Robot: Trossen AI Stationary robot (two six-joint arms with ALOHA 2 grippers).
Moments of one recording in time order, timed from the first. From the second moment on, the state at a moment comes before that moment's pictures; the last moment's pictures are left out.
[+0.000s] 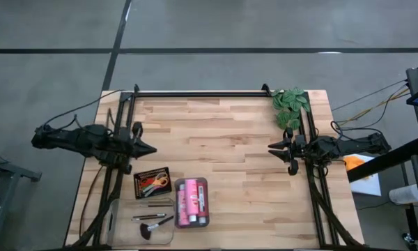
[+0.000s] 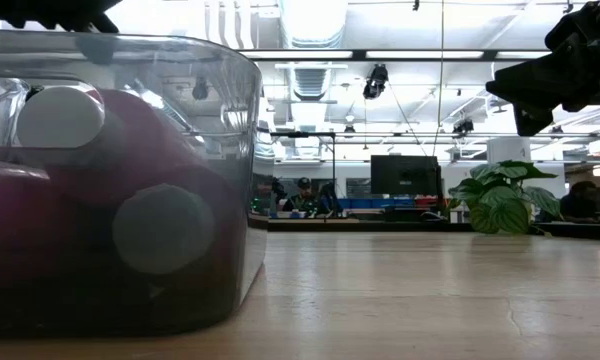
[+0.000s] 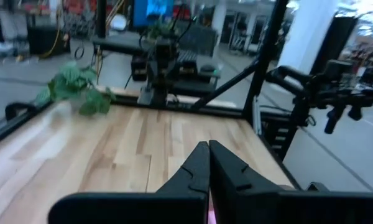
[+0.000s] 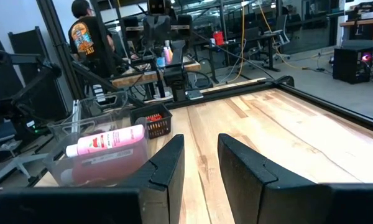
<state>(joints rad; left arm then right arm) -0.18 0.34 0.44 -0.20 -0.08 -0.17 0.18 0.03 0.01 0.04 0.24 0.22</state>
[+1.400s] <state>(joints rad) -0.18 0.00 0.00 0.05 0.05 -0.04 0.18 0.04 0.01 0.04 0.24 0.22</state>
